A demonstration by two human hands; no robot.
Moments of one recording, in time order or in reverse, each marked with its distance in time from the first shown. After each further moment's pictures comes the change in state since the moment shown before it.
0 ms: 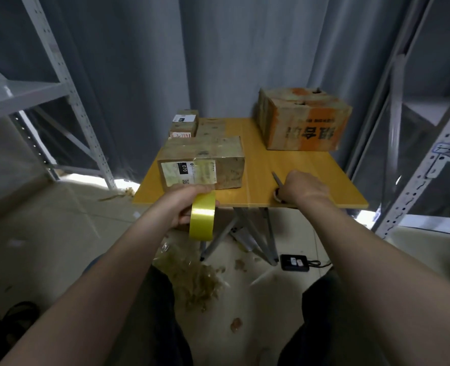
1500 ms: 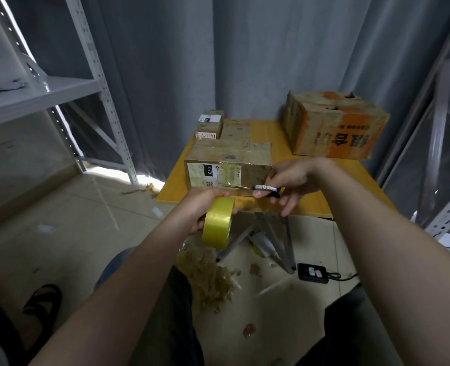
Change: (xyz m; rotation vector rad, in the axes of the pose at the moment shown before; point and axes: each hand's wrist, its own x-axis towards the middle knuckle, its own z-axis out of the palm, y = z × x) left_hand 0.004 -0.011 -0.014 -0.143 -0.014 0.021; right_hand 0.008 -0.065 -0.038 0.424 -0.791 -0.356
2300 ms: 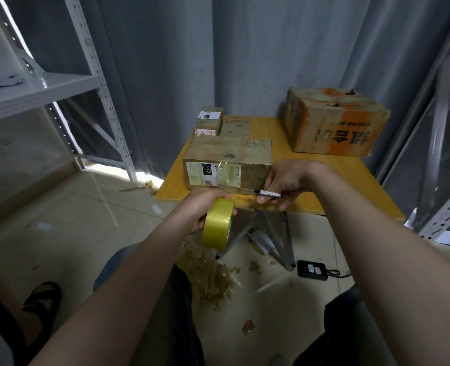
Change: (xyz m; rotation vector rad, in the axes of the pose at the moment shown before) left_hand -0.001 -0.005 0.002 0.017 -0.031 -0.034; right_hand 0.019 0.009 0.003 -0.093 0.112 -0.007
